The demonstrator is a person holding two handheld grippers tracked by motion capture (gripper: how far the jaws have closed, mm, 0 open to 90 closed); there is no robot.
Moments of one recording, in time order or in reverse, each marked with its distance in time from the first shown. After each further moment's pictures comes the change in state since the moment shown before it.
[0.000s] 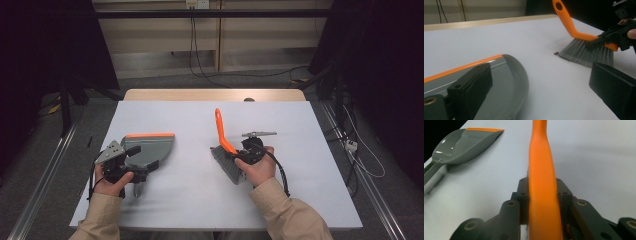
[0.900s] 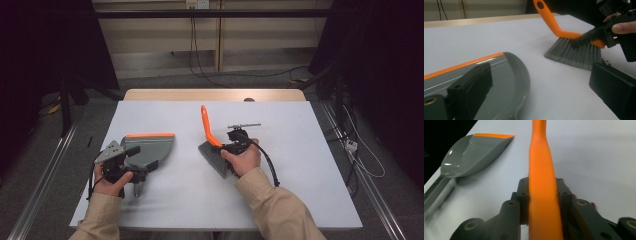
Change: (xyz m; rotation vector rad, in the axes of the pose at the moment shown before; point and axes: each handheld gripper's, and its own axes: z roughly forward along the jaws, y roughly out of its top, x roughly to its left) left arm 0.003 -0.002 -0.001 0.011 0.005 -0.010; right arm 0.013 0.025 0.037 0.039 0.060 0.052
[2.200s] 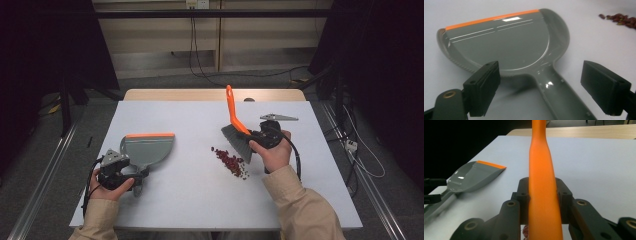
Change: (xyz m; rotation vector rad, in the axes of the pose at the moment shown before) left arm 0.002 -0.021 -0.009 0.254 0.270 -0.045; right arm -0.033 0.013 -0.078 -0.226 -0.021 -0.114
